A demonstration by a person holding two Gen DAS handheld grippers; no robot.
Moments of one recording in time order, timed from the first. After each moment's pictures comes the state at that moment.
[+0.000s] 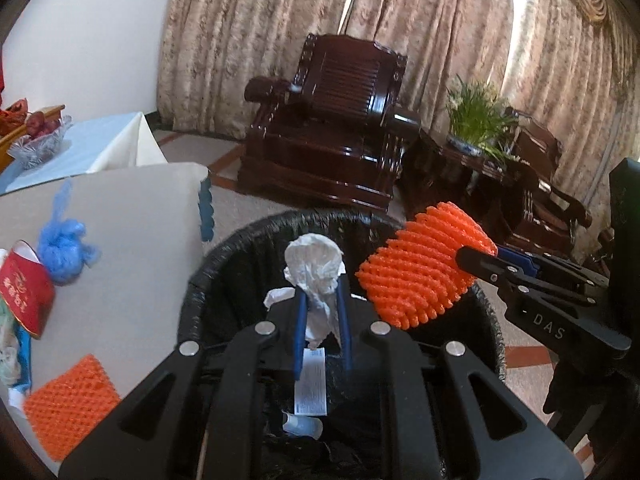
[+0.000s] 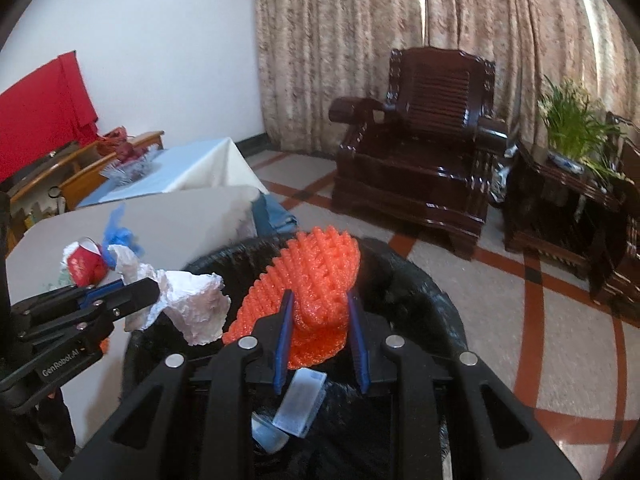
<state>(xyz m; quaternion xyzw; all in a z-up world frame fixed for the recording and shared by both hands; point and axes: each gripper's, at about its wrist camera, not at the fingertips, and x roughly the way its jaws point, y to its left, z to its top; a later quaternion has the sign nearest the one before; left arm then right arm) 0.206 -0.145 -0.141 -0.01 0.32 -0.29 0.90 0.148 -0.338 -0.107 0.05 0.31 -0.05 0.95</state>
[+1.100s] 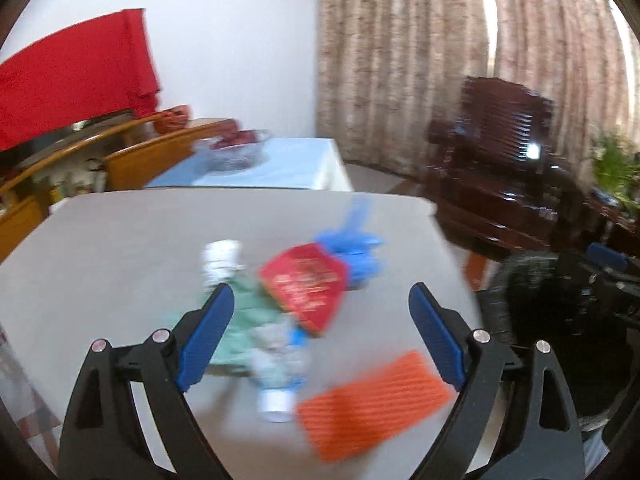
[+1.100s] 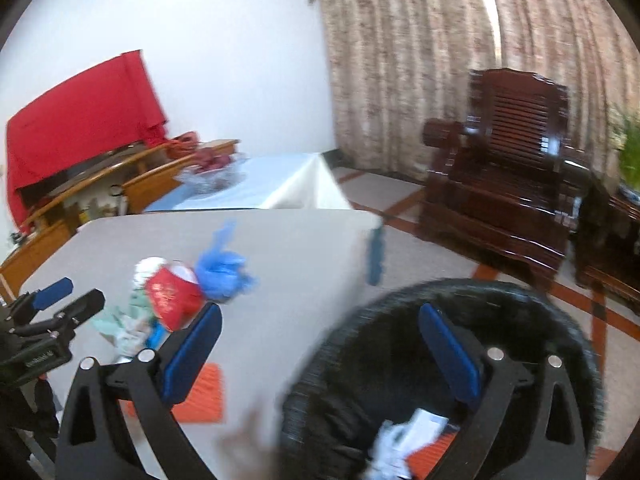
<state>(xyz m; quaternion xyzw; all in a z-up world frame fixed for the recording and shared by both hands) 0.196 0.094 -0.102 0.00 0.27 0.00 0.96 0.202 -0.176 -0.087 0.05 0.26 0.10 0.96</state>
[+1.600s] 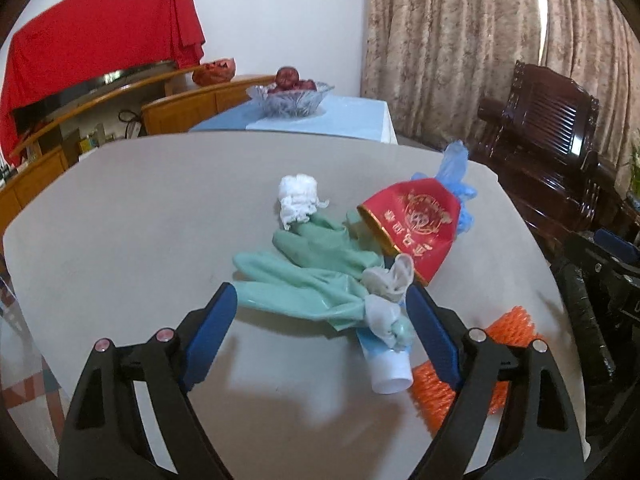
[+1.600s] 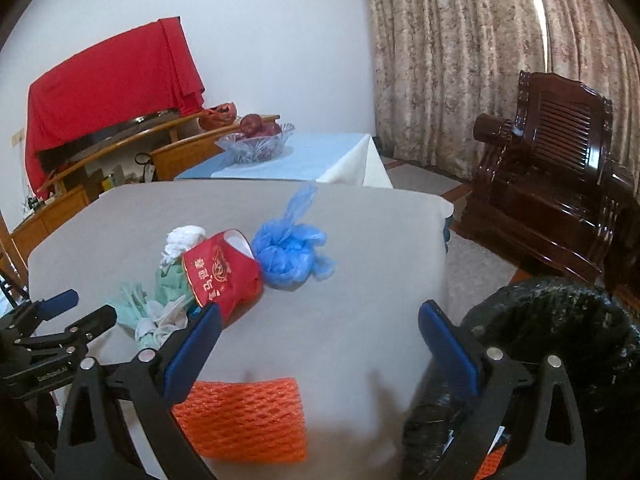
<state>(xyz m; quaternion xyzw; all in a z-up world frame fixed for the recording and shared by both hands) 0.206 0.165 -0.155 -0.03 0.33 0.05 0.94 0.229 -0.095 -0.131 0.01 0.29 0.13 0.95</state>
